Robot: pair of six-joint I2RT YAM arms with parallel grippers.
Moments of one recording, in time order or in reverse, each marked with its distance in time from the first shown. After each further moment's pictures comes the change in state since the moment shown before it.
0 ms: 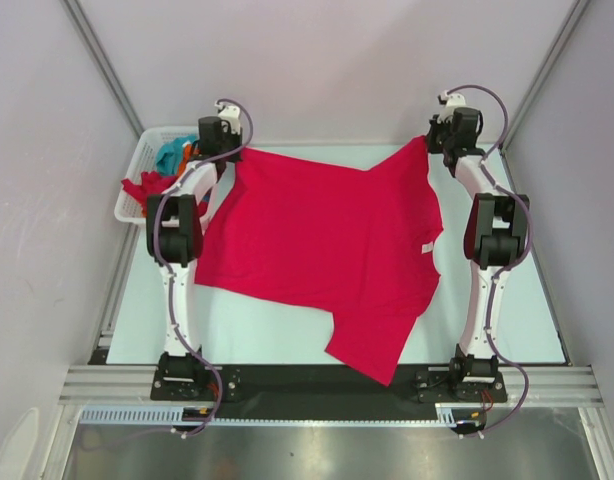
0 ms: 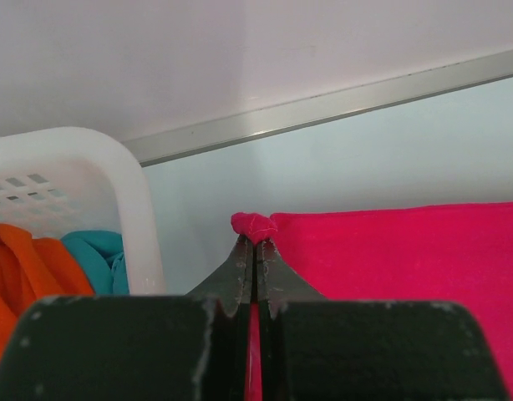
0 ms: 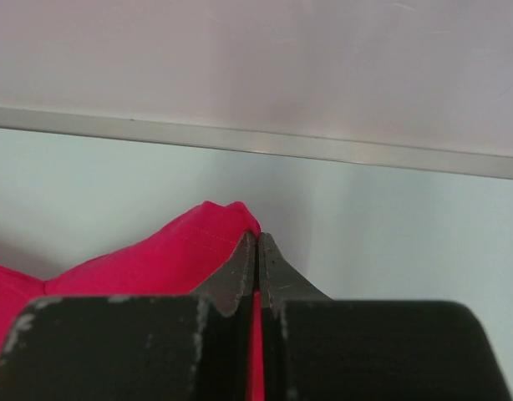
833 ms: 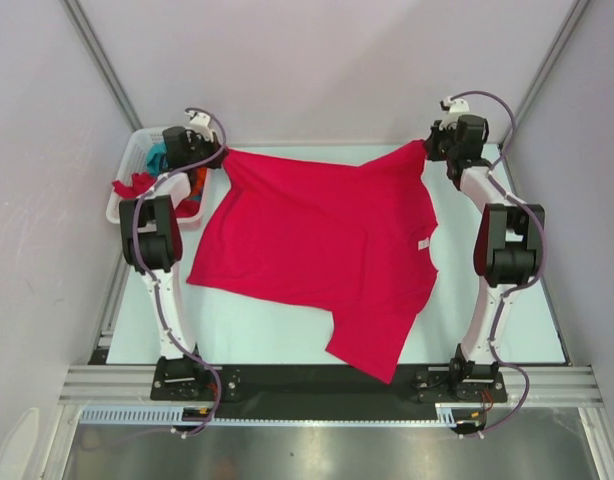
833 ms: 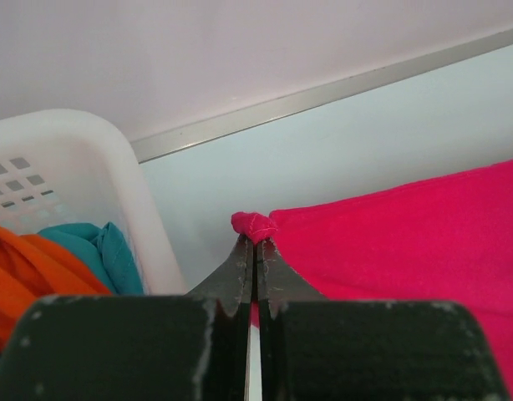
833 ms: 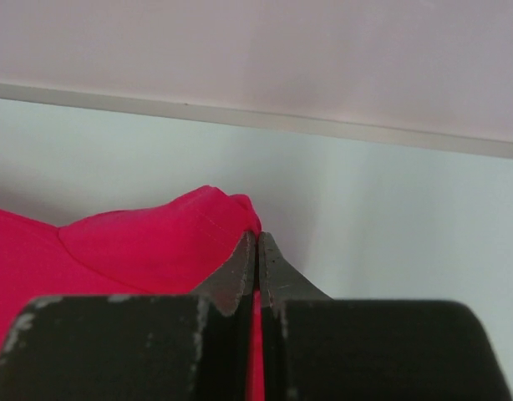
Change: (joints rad) left arm 0.144 -0.125 -0.251 0.219 0.354 -0.035; right arm 0.012 -0.231 -0.307 0.106 -0.037 0.020
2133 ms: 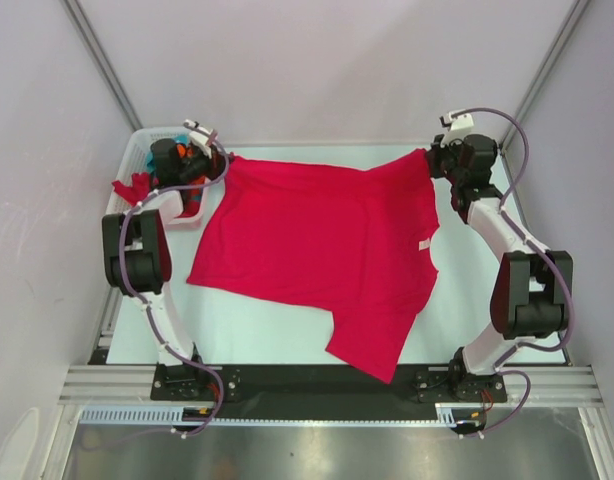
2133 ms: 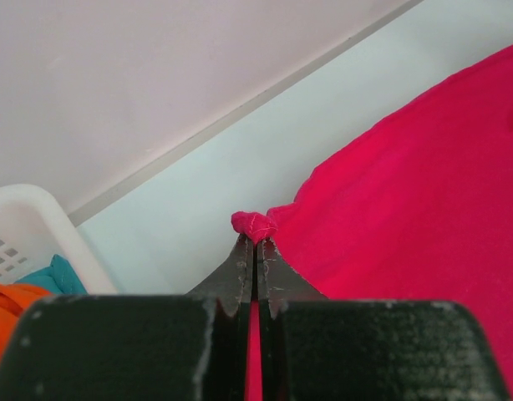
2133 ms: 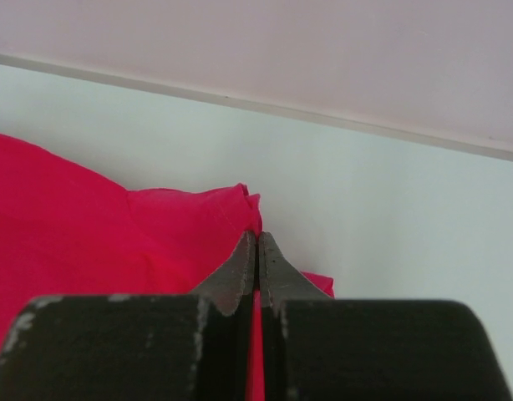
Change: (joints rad) left arm 0.019 -0.291 -0.376 0.218 0.294 0.127; right arm 0.058 -0.449 -0.425 0.094 0.033 -0.064
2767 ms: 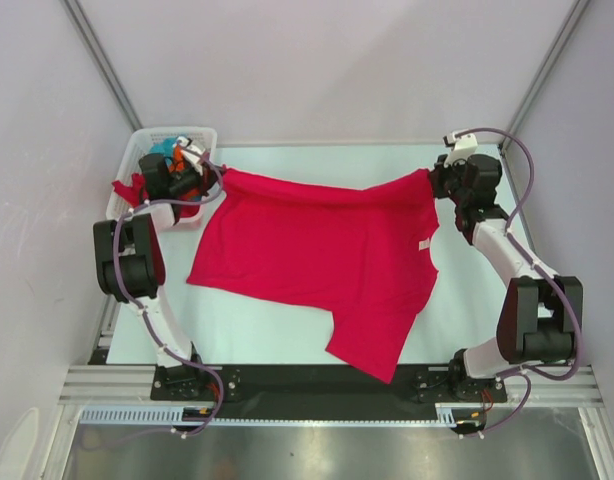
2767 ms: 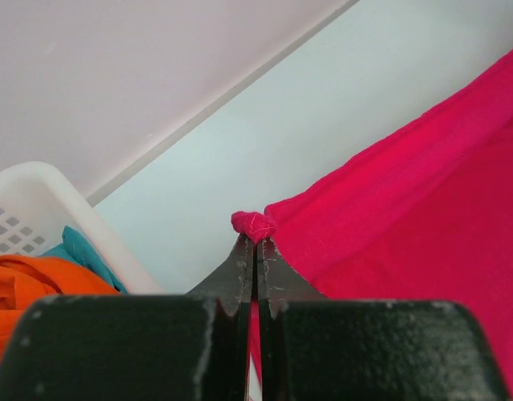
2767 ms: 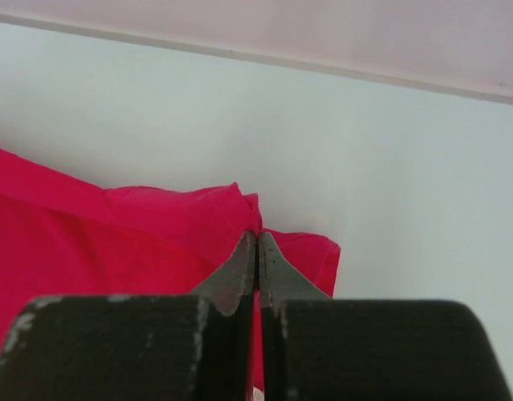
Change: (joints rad) left arm 0.072 -0.046 -0.143 0.080 0.125 0.125; right arm -0.007 -0.158 -0.185 -0.020 0.001 0.006
